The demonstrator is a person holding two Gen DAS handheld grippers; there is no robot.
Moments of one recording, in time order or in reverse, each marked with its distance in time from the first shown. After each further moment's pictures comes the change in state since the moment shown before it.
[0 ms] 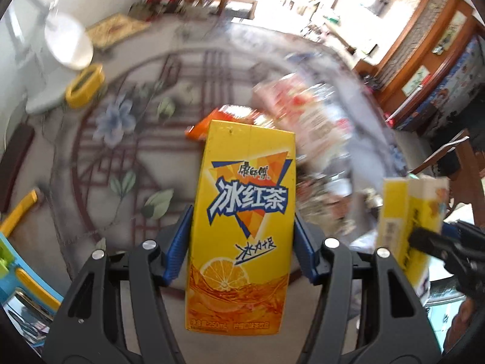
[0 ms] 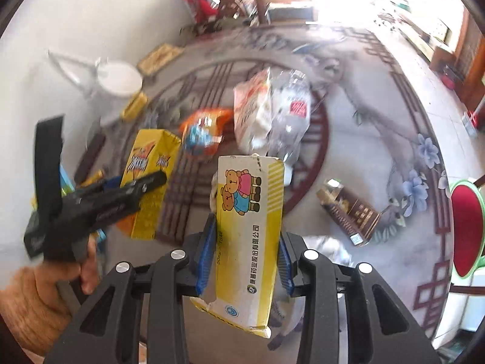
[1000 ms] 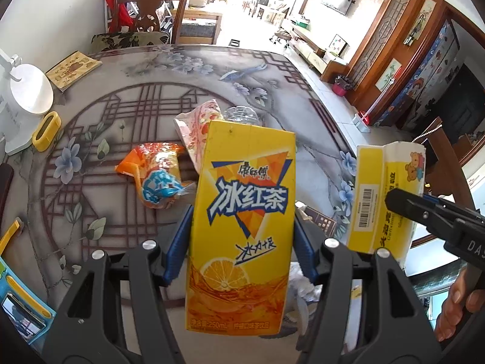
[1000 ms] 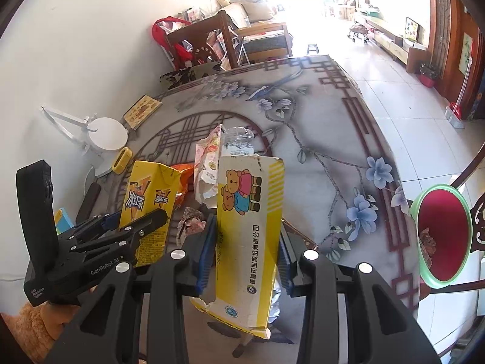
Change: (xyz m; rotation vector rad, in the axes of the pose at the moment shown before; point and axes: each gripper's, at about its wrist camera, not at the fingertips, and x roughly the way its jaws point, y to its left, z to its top) left arm -0.012 -0.101 0.018 0.085 -0.042 -0.069; right arm -0.053 -0.064 0.013 0.088 -0.134 -0.020
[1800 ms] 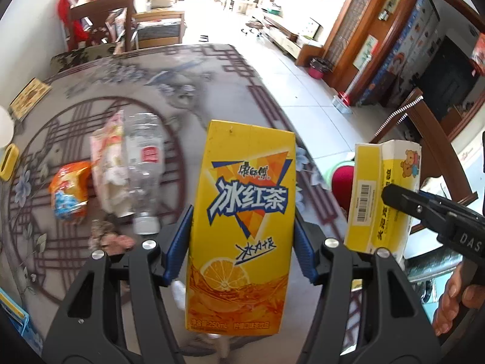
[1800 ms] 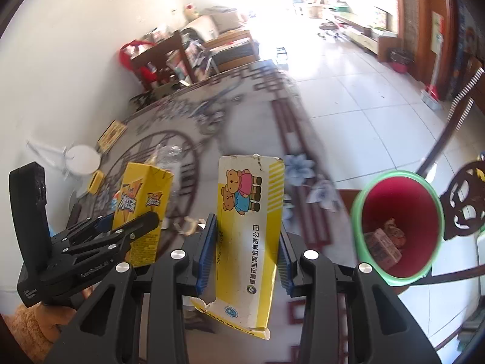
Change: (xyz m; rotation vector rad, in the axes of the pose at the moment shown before) left arm 0.039 -0.140 0.009 0.126 0.042 -0.050; right arm -0.057 -0.140 -0.015 0.136 -0.057 -0.057
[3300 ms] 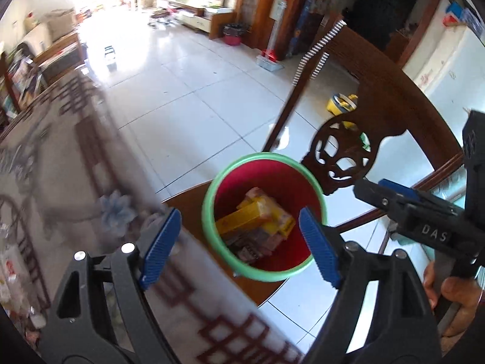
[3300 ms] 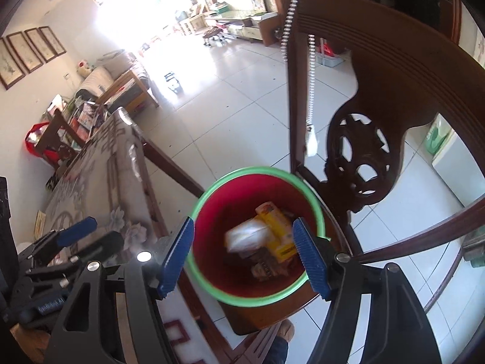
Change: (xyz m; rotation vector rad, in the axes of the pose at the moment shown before) left arm 0.108 -0.218 0.049 0.330 0.107 -0.168; right arm -0.041 -0.227 -0.006 0.360 -0.080 -0.254
